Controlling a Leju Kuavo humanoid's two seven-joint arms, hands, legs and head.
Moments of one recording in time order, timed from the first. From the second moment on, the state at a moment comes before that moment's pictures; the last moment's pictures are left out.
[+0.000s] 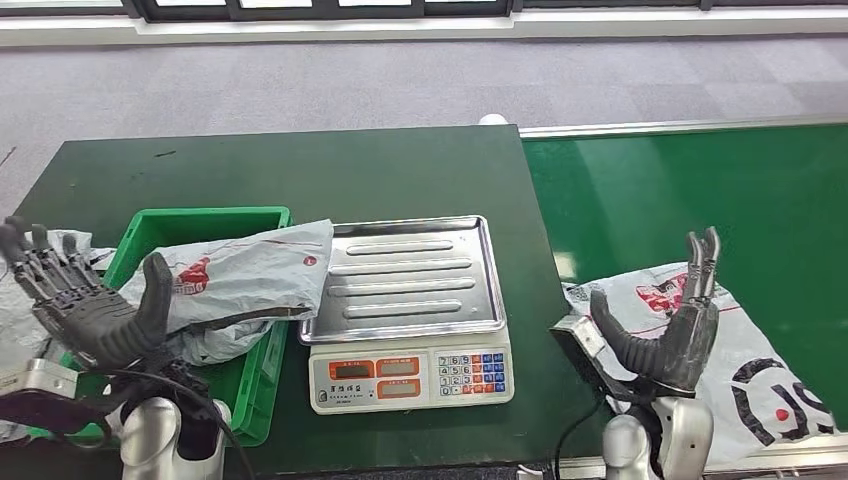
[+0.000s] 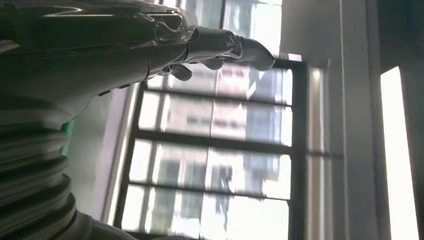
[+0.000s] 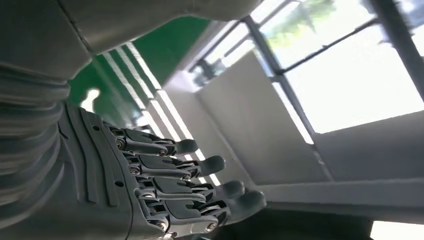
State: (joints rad) left arm -0.06 -0.27 0.03 -1.73 -0.02 0.33 -0.70; right arm 0.00 0.31 -0.30 -1.54 1.38 -0.70 -0.33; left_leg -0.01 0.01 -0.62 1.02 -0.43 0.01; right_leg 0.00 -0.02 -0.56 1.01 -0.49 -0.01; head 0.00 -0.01
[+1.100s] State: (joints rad) left arm -0.01 -0.26 -0.12 -1.78 -0.04 0.04 -0.70; right arm -0.11 0.24 -0.55 -1.01 1.57 -0.70 0.21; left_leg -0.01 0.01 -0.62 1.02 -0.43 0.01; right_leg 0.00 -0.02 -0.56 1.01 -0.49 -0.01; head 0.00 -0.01
